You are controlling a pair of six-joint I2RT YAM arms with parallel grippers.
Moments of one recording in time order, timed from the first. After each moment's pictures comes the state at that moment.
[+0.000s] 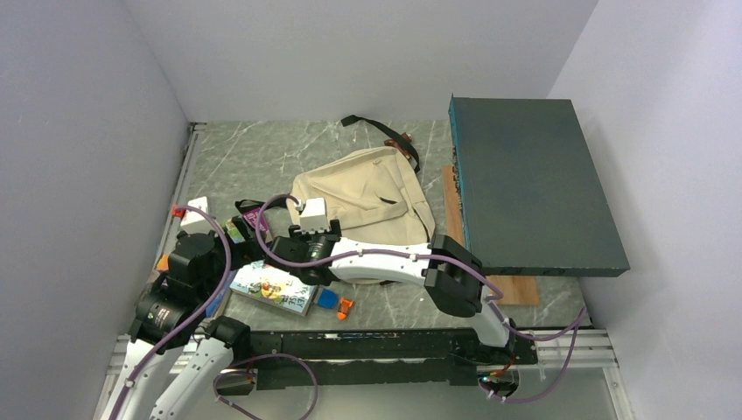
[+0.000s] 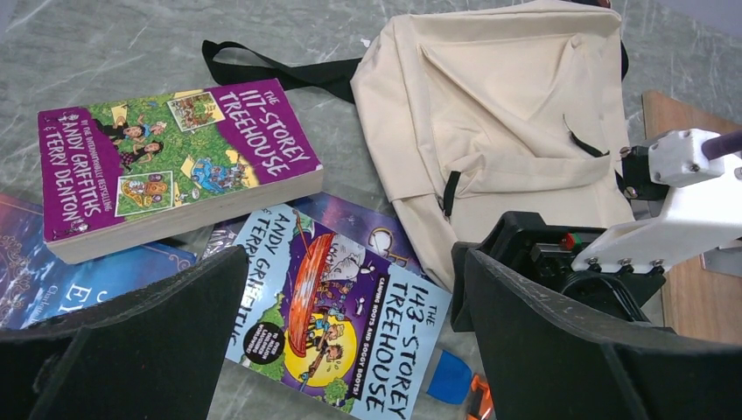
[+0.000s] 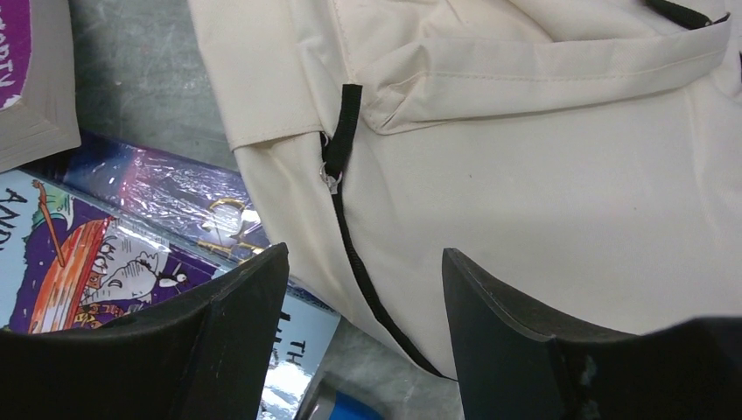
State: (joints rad) left arm -0.37 0.42 0.79 -0.79 -0.29 -0.50; right arm 1.28 2.10 1.74 -0.79 0.88 0.97
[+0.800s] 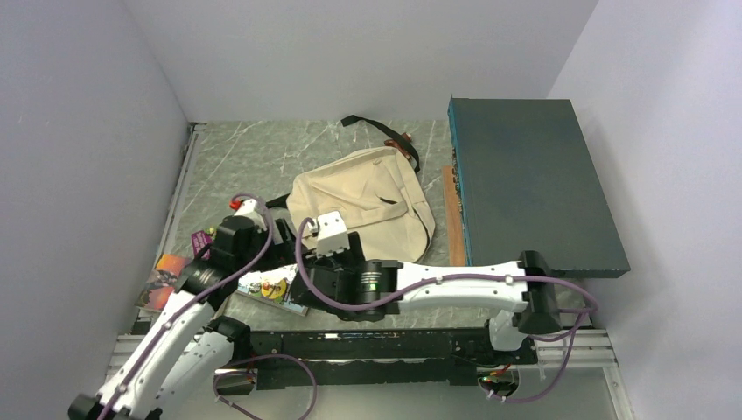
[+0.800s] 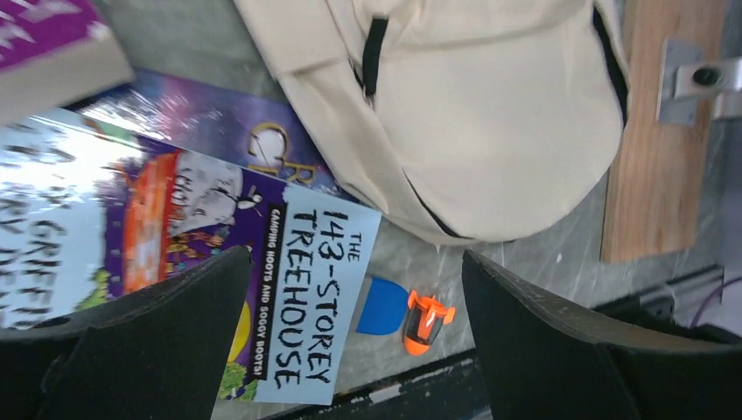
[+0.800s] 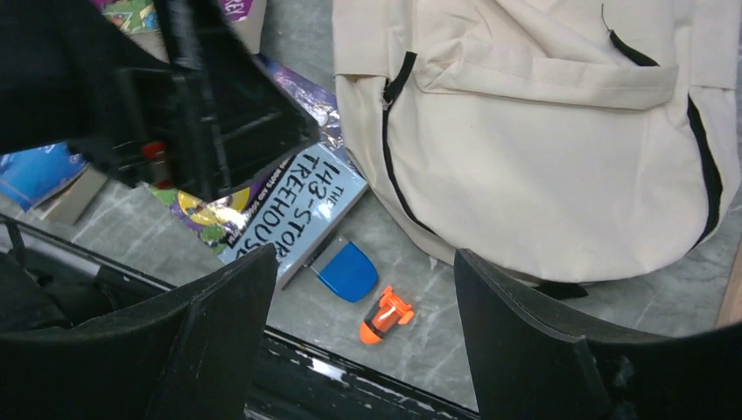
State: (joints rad) left arm -0.38 0.63 0.63 -0.63 0.05 -0.61; right arm 1.50 1.69 1.56 -0.82 0.90 0.88
